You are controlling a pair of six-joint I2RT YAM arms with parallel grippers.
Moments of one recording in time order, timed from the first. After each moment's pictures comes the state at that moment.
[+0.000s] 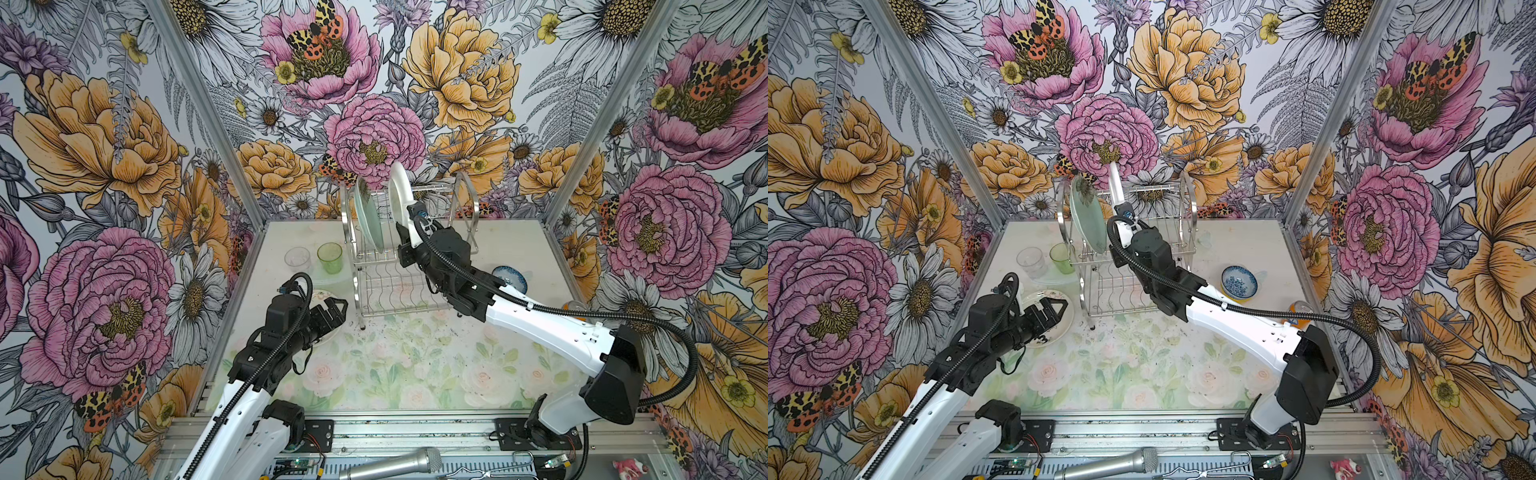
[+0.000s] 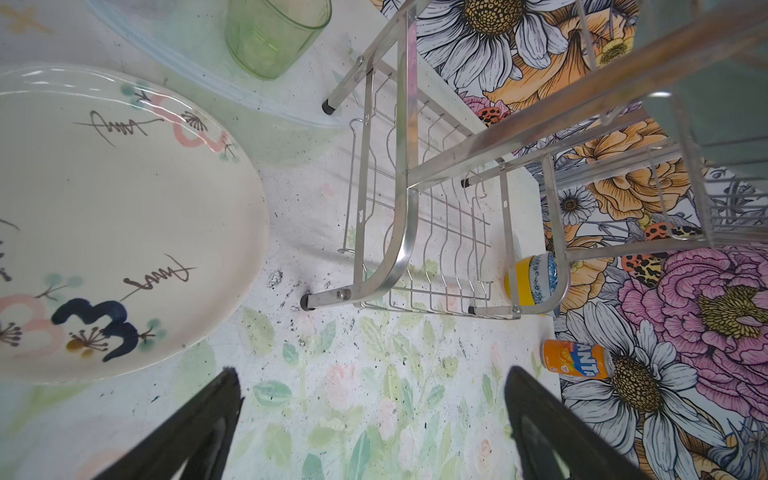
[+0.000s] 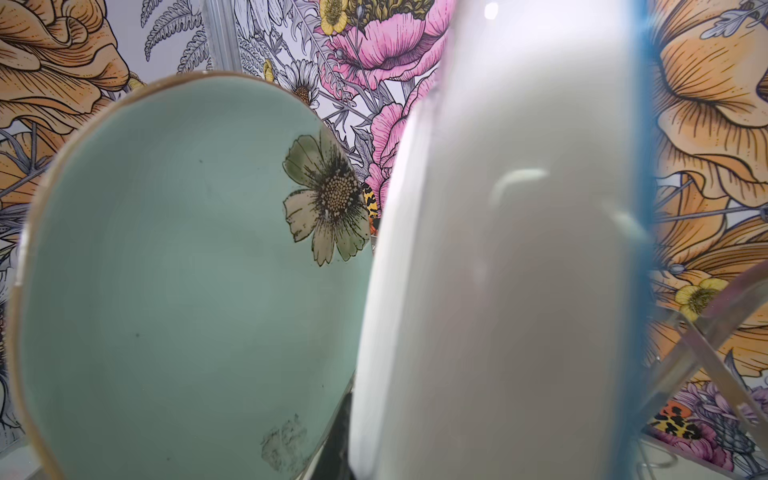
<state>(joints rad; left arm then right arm) -0.29 0.67 0.67 -0.59 0.14 -0.79 0.84 1.53 1.37 0.08 0.35 -0.03</state>
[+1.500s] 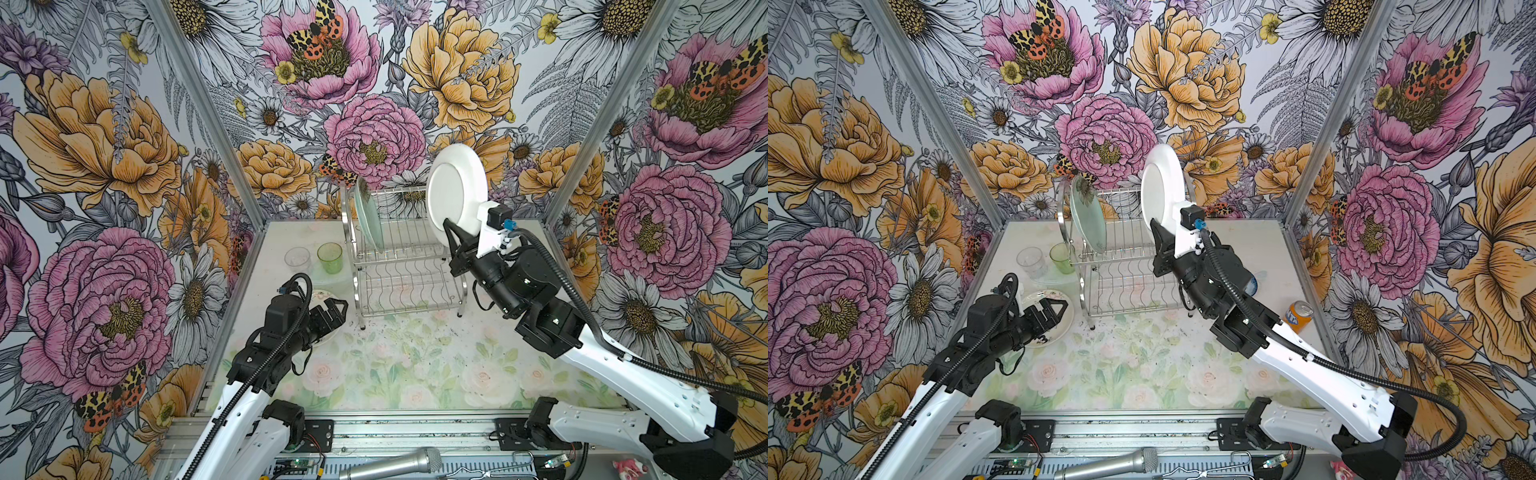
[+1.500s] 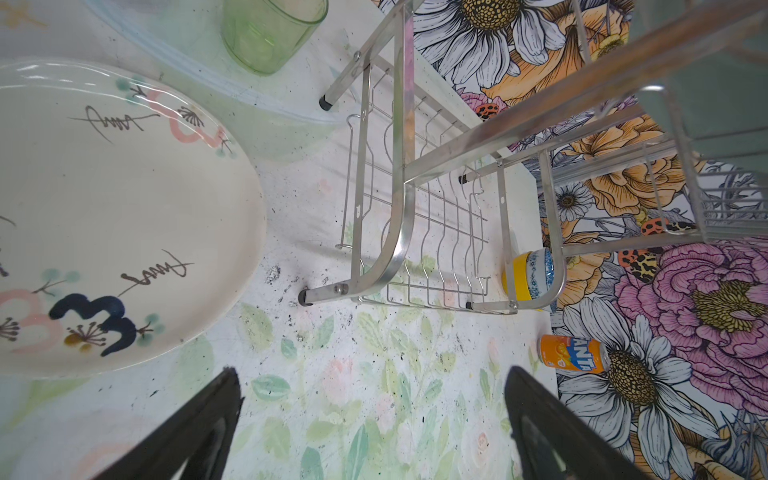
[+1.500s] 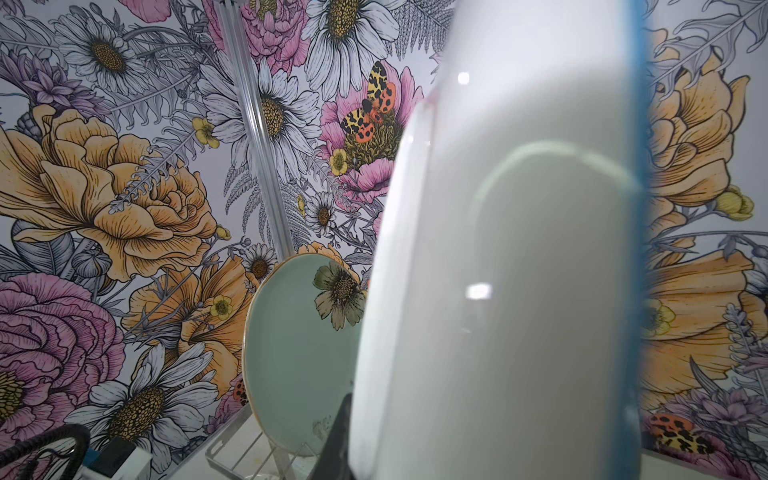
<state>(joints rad) -0.29 0.66 0.67 -0.61 0.15 -0.79 0.84 1.05 1.16 0.05 0.30 0.09</state>
